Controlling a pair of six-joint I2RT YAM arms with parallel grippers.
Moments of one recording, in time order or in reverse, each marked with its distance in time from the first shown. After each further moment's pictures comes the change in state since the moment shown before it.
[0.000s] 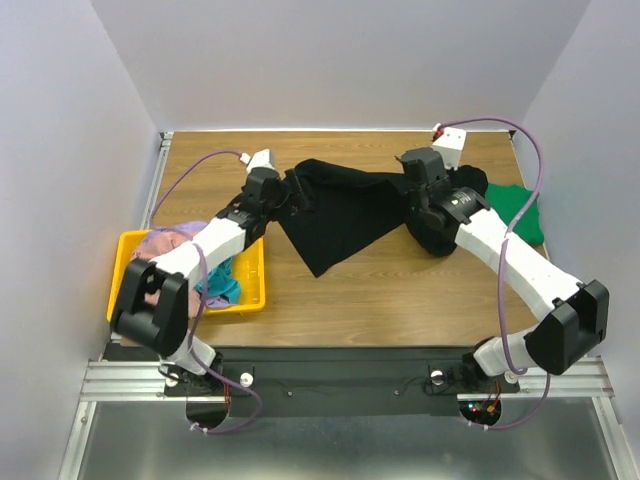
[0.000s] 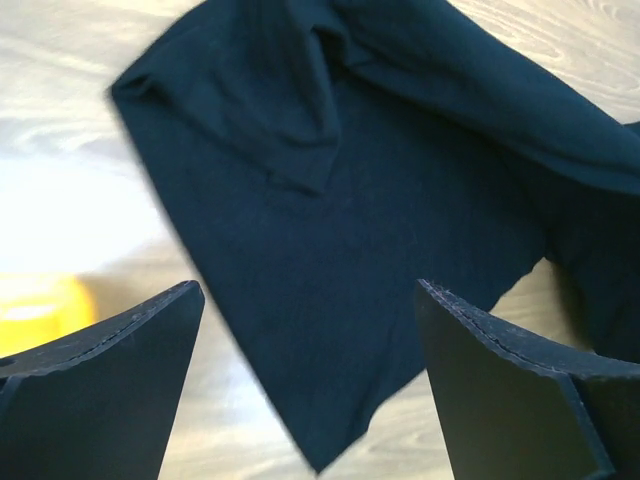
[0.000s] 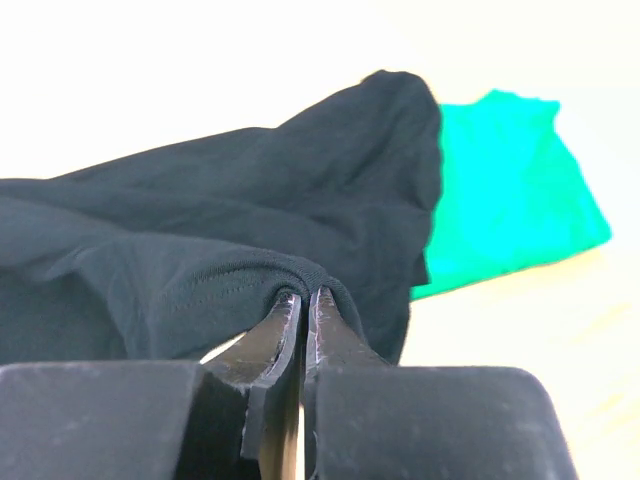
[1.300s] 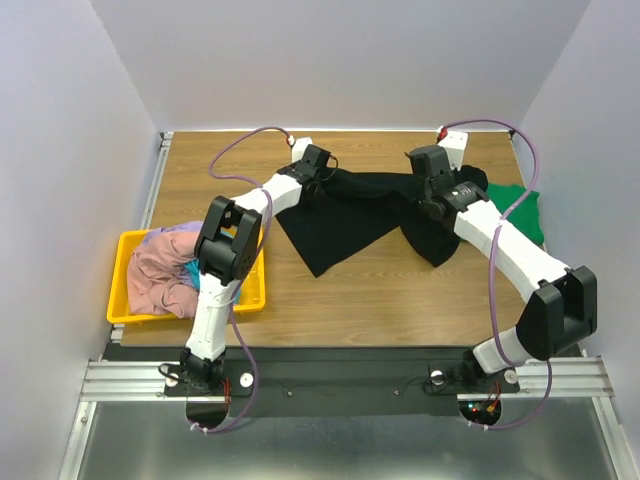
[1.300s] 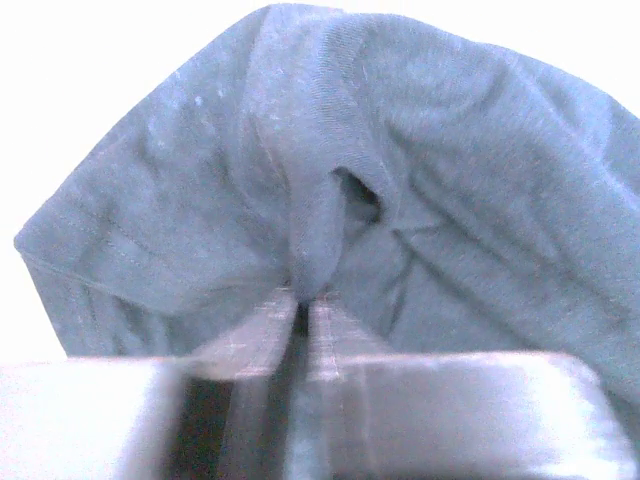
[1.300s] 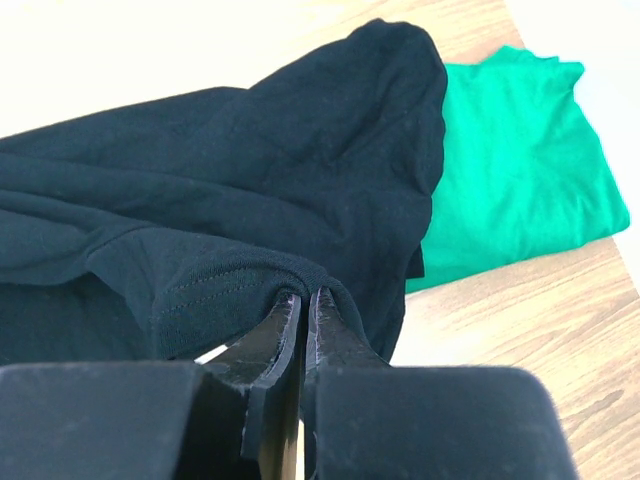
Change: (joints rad) left arm -0.067 0.726 0.718 -0.289 -0.258 0.057; right arm -0.130 0.074 -0.021 0.013 -0.124 -0.028
